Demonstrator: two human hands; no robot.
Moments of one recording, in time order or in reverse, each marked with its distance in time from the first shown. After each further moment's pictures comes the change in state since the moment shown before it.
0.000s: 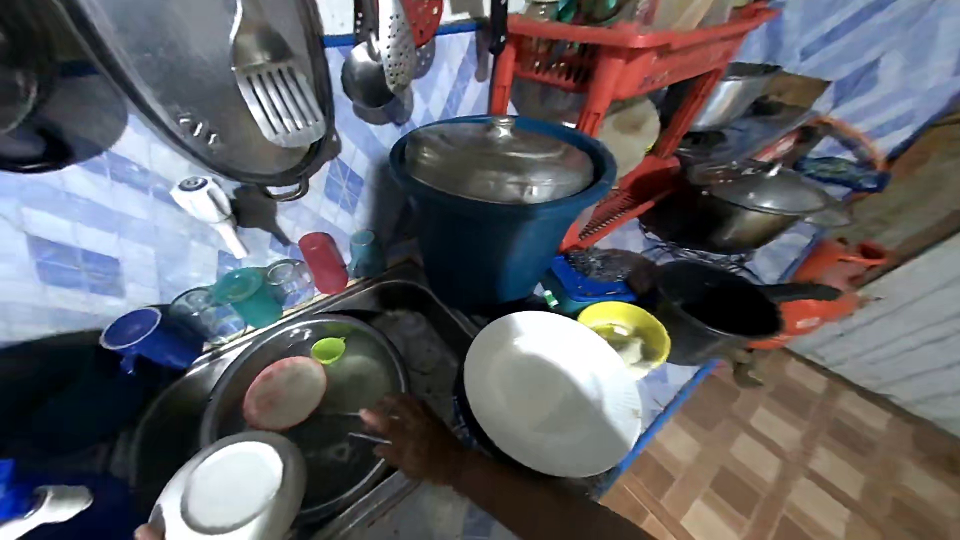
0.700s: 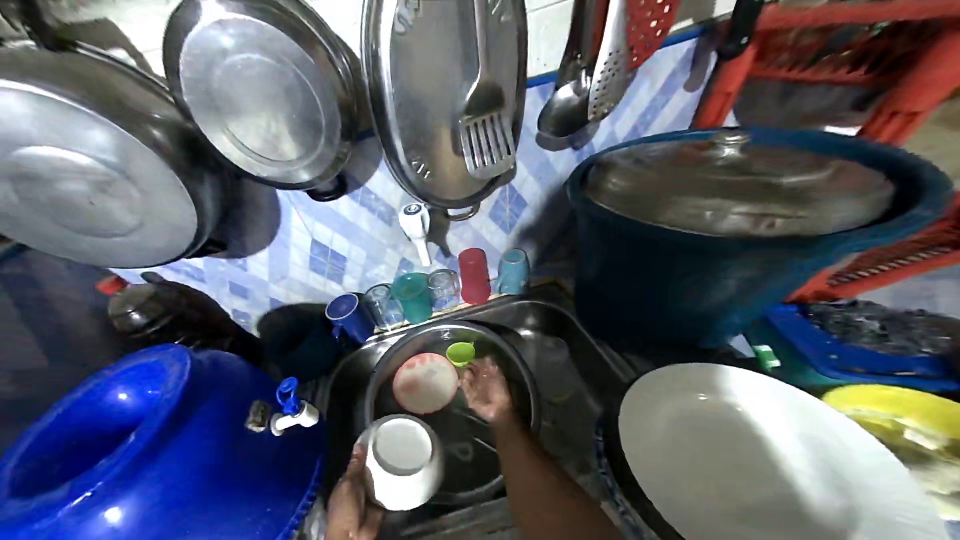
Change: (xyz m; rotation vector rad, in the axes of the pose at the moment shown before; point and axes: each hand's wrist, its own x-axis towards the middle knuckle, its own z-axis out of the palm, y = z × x) left_hand 0.010 0.000 0.019 0.070 0.245 -0.215; right_hand 0.138 0.035 0.103 1.829 0.449 1.082
